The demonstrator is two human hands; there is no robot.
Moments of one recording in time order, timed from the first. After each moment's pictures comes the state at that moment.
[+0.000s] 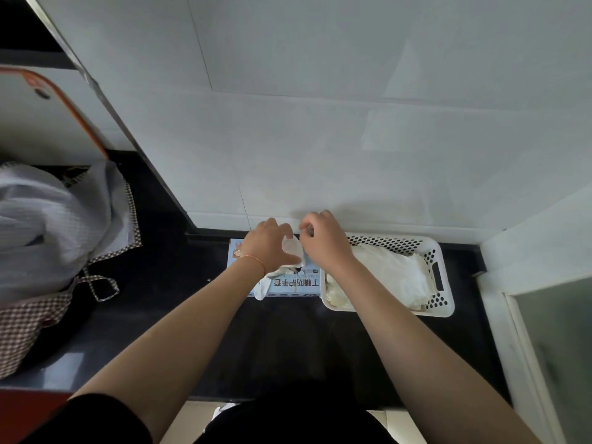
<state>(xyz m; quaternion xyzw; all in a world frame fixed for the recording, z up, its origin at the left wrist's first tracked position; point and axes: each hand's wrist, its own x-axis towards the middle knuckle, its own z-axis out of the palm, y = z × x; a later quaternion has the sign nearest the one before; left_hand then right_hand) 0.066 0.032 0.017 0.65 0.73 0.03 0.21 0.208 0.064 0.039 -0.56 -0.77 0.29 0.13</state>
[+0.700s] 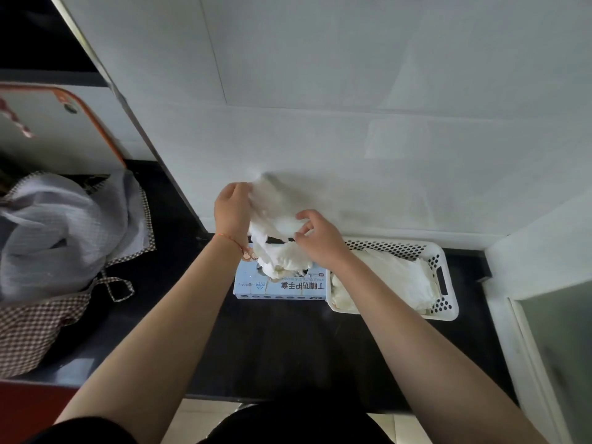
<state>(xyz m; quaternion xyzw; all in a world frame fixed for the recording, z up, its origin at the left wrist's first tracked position) 0.033 0.035 0.100 0.21 0.70 0.58 0.36 0.198 0.058 0.055 -0.53 -0.69 0.46 0.17</state>
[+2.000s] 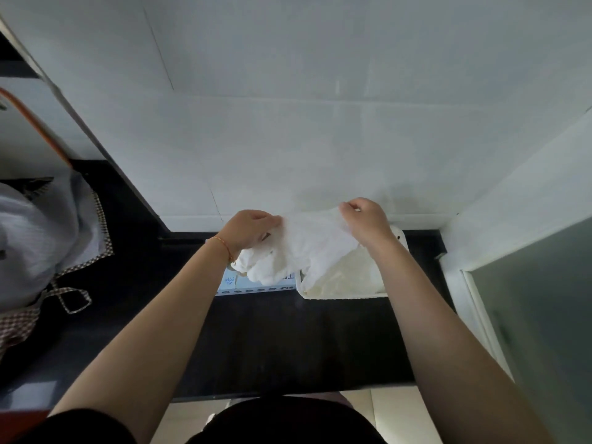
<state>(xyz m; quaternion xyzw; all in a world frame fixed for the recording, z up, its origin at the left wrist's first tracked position) 0.074 0.030 0.066 0.47 0.66 0.27 0.51 0.306 0.071 0.097 -0.68 -0.58 0.38 0.24</state>
